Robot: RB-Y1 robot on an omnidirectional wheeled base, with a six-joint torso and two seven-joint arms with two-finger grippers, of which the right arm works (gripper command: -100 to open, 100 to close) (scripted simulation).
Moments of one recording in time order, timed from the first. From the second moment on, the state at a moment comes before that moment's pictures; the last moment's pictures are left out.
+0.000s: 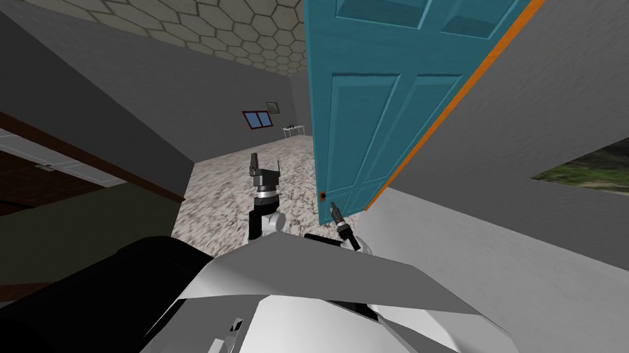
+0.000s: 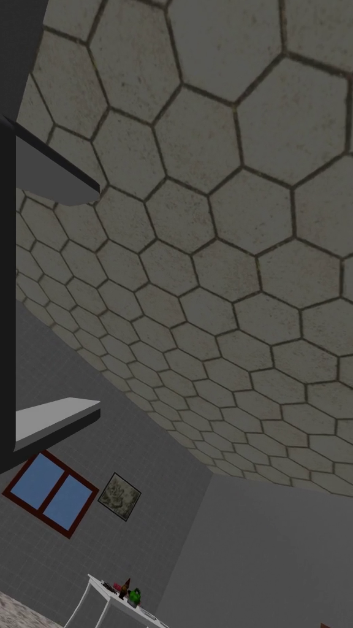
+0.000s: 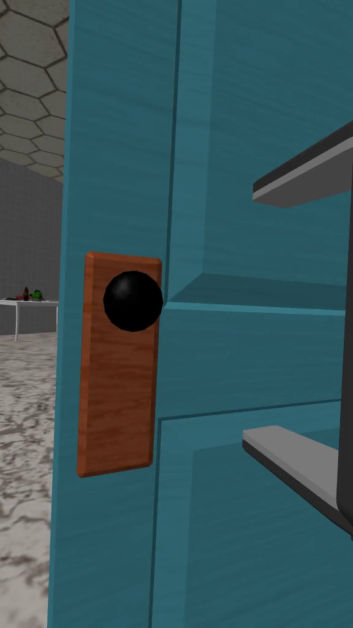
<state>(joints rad) -0.10 -0.09 0.59 -0.76 -0.15 -0.77 -0.01</state>
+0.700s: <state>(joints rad) -0.10 -0.08 0.58 -0.76 -0.15 -0.78 -0.01</state>
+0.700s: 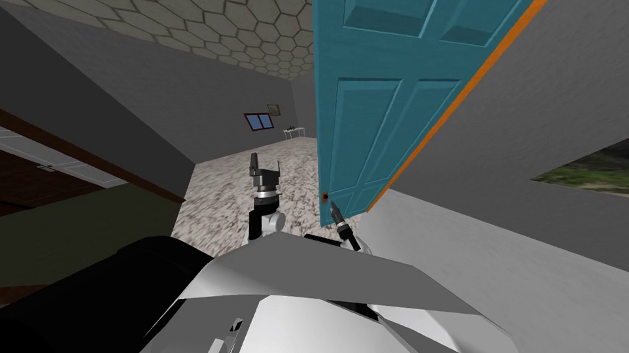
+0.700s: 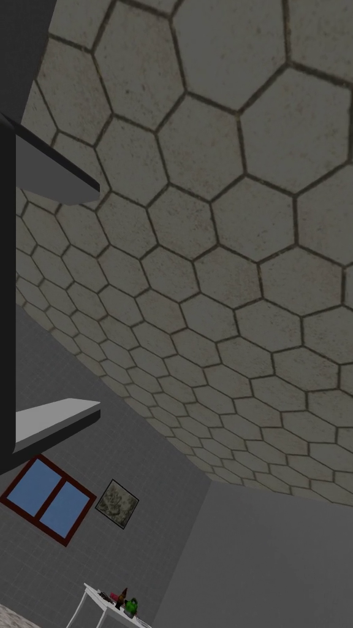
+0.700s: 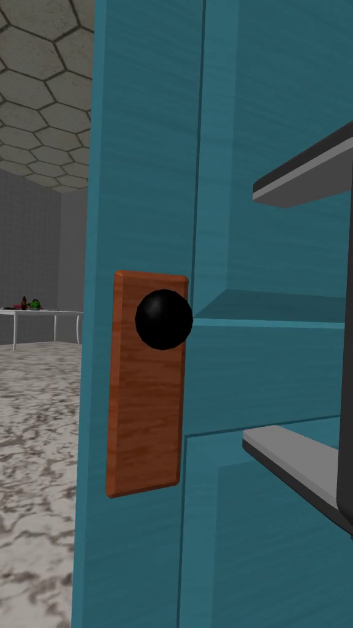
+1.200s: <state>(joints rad) -0.10 -0.08 0.57 -0.75 -0.15 -0.80 0.00</state>
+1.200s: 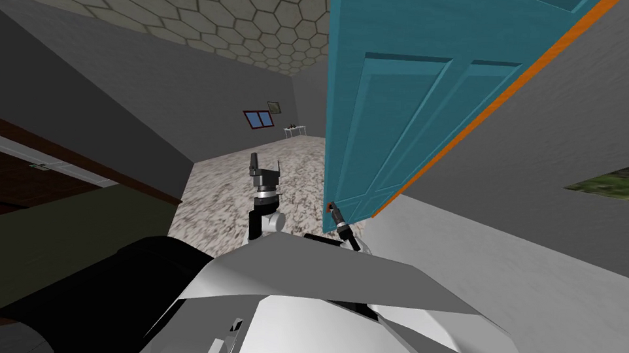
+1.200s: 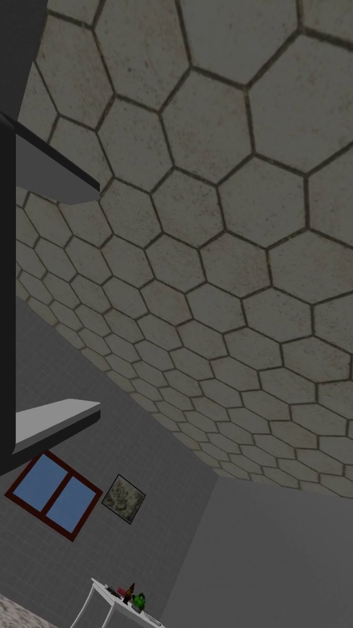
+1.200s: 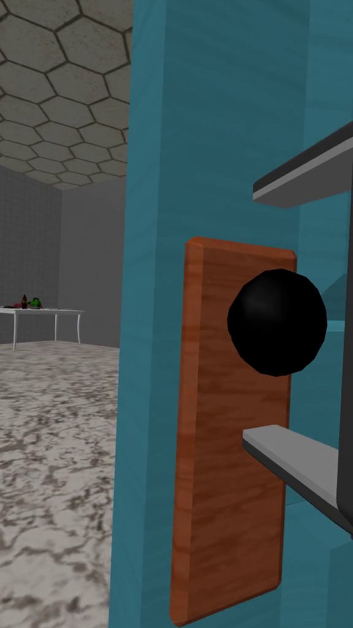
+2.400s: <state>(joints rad) -0.09 -0.07 0.50 -0.74 -0.17 -0.78 0.02</state>
